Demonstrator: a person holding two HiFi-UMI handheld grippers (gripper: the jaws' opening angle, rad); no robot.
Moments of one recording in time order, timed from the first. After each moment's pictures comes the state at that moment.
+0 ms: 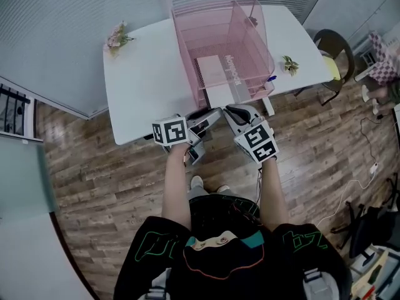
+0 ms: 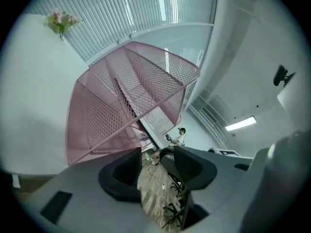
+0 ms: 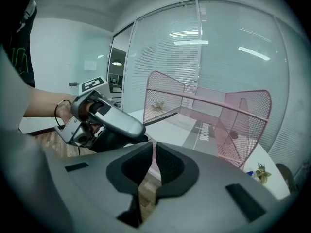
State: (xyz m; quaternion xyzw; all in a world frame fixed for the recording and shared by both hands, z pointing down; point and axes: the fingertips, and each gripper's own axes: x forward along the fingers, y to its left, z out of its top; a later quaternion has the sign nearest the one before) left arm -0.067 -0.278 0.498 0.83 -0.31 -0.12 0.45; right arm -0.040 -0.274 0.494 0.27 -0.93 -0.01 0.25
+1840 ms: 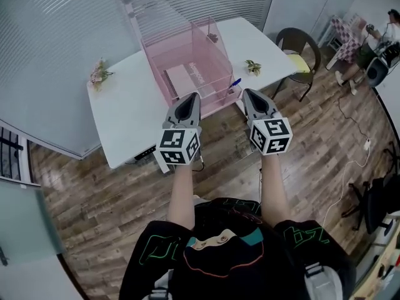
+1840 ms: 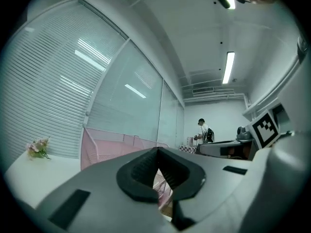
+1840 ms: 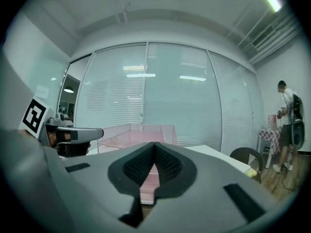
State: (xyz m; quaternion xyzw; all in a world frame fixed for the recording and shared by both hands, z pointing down) left arm -0.047 -0.273 0.359 0.86 -0.50 -0.04 0.05; right arm 0.104 -0.283 0.366 0.54 -0.84 0.02 0.04
